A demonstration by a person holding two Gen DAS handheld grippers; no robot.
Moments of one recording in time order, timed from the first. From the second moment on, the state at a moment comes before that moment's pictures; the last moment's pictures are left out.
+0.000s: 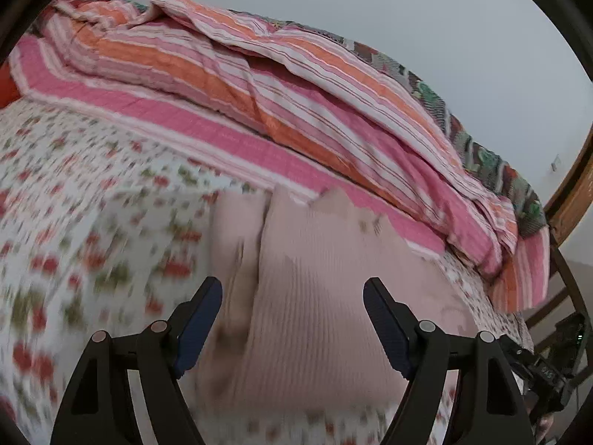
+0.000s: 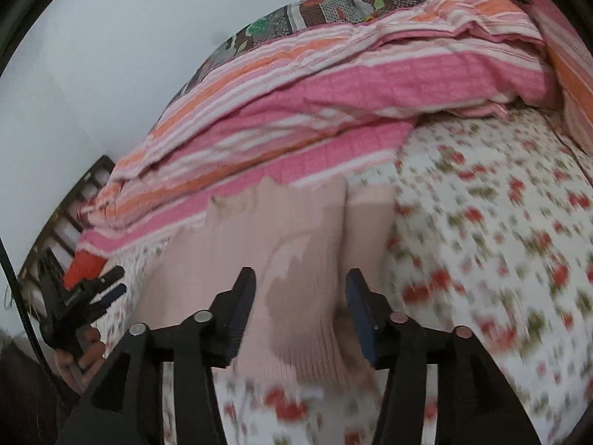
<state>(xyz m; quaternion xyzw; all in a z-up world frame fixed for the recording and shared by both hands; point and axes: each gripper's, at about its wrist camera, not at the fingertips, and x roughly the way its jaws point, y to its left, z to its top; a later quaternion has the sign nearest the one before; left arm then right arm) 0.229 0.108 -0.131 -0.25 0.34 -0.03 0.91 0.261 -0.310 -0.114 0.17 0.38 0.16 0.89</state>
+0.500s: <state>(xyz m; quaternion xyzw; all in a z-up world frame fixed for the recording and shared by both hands) 0.177 0.097 -0.181 -0.31 0.35 -0.07 0.88 0.209 -0.291 -0.164 0.23 0.42 0.18 0.86</state>
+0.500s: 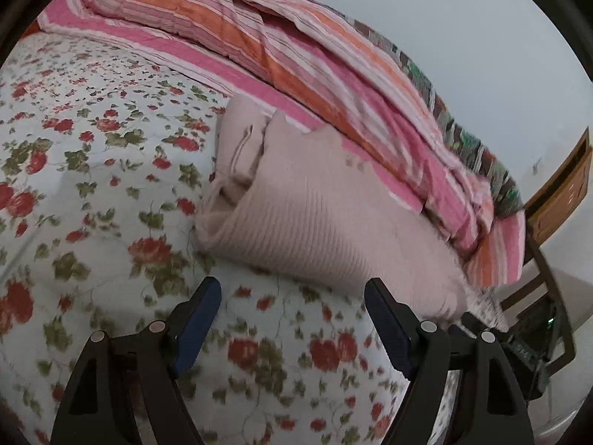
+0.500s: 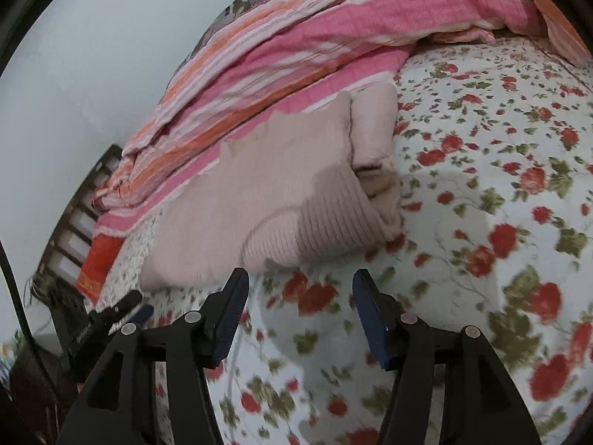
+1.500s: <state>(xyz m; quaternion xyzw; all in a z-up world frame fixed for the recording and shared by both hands) 0.183 0.111 -0.184 -0.33 0.33 -0.06 0.88 0.218 -0.308 -0.185 0.33 0.35 0.14 0.87</state>
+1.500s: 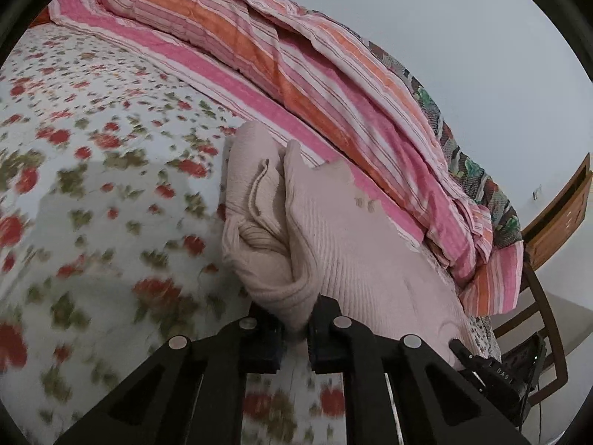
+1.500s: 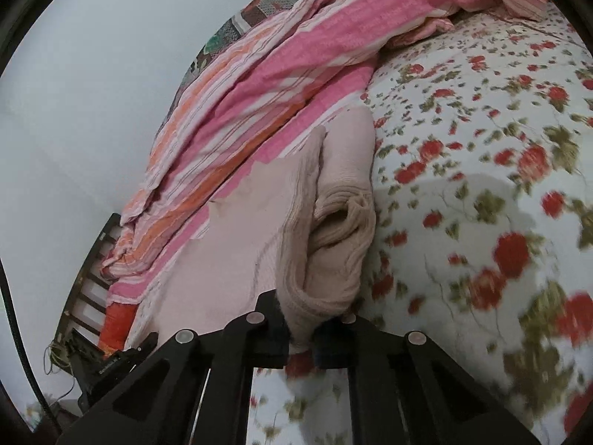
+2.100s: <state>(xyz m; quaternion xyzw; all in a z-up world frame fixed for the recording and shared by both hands) 0.085 0.121 -0.178 -0.29 0.35 -0.08 0.89 0.110 -0.313 -0.157 0.24 0.38 0.13 0.88</state>
